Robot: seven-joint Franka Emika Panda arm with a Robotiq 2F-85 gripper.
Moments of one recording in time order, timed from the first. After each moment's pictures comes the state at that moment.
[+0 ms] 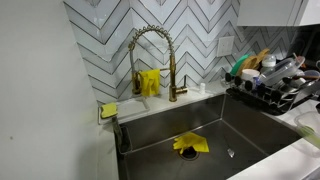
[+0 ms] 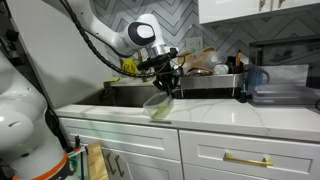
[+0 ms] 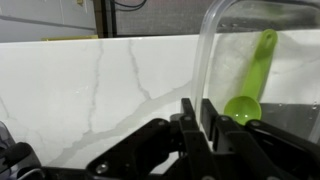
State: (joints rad) arm 0.06 -0.21 0.00 -2.40 -0.33 2.25 -0.36
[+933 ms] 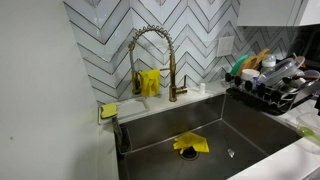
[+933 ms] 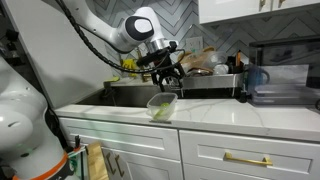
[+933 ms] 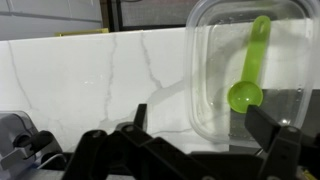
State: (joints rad) arm 0.05 -0.25 0.00 -2.39 -0.32 2.26 -0.35
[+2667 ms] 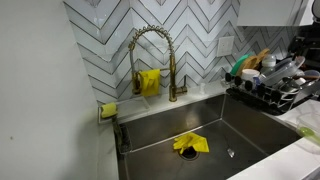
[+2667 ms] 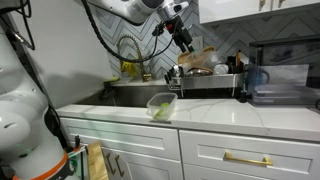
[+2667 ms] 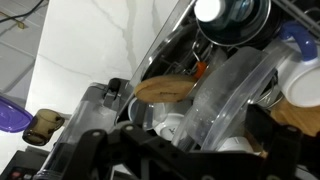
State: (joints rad) arm 0.01 -0.07 0.08 -1.91 -0.27 2.21 0.53
